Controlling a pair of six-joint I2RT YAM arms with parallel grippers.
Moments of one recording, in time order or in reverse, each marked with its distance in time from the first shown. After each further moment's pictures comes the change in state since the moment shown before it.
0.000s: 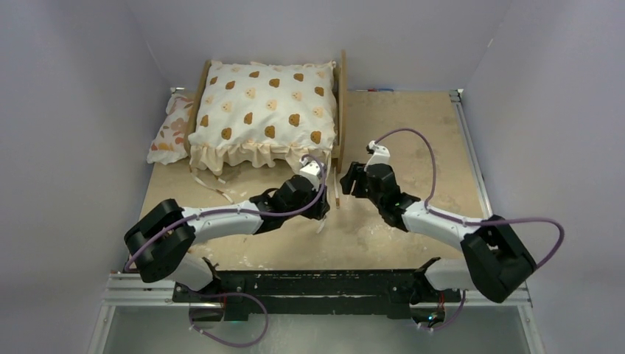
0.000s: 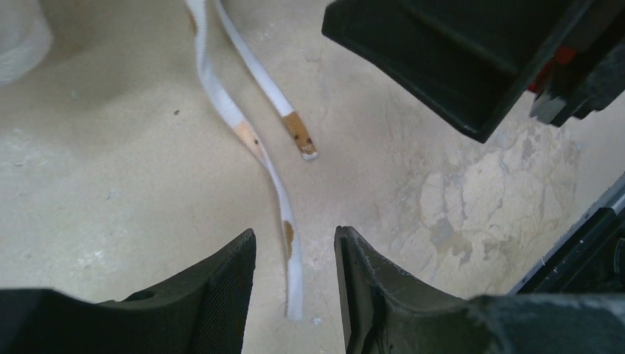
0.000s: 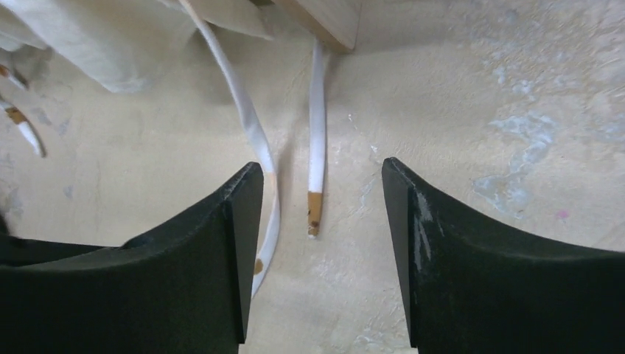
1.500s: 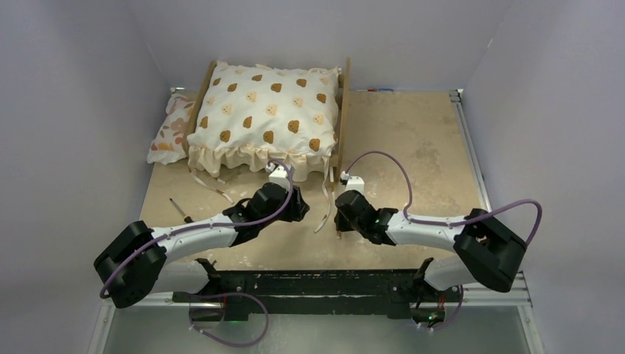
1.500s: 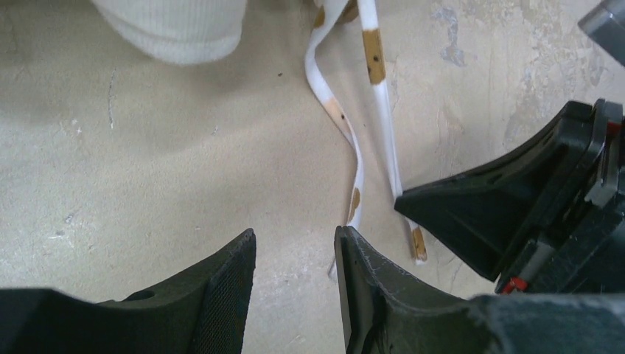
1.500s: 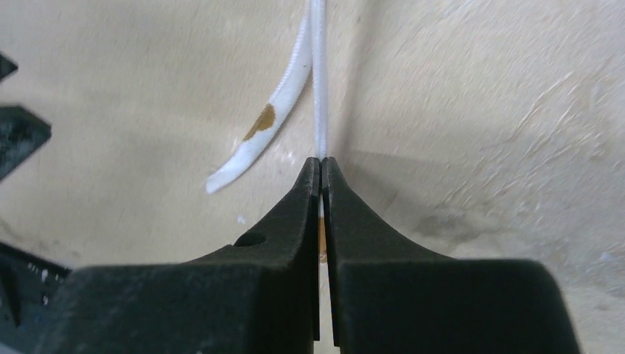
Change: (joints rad) left arm 0.106 -0.245 -0.240 0.038 -0.040 -0.121; right arm 0.320 0.130 0.026 -0.266 0.093 0.185
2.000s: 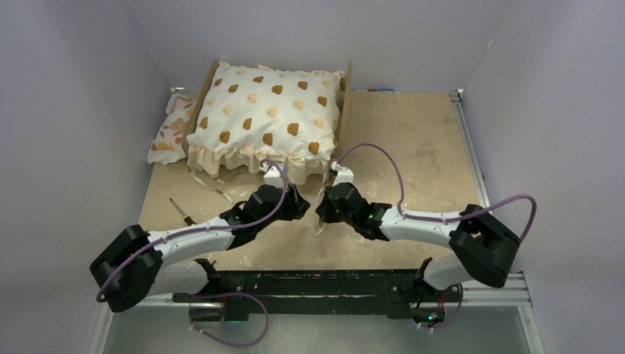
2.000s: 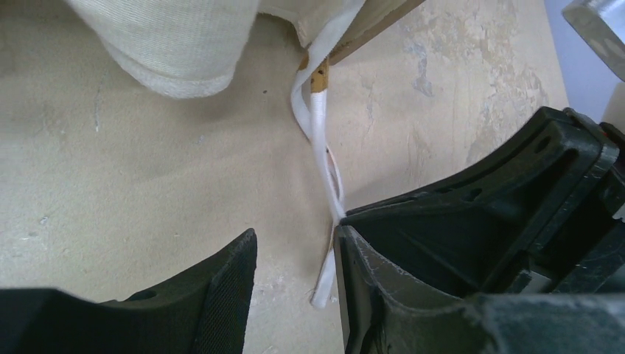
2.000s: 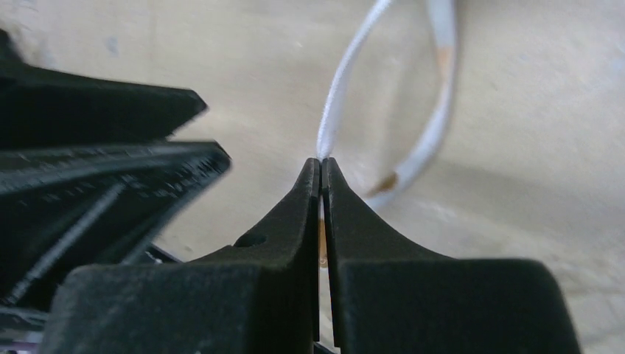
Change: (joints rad) left arm 0.000 -0.019 -0.036 0.092 0.002 -0.096; right arm 0.028 -0.006 0.052 0.092 -0.071 0.055
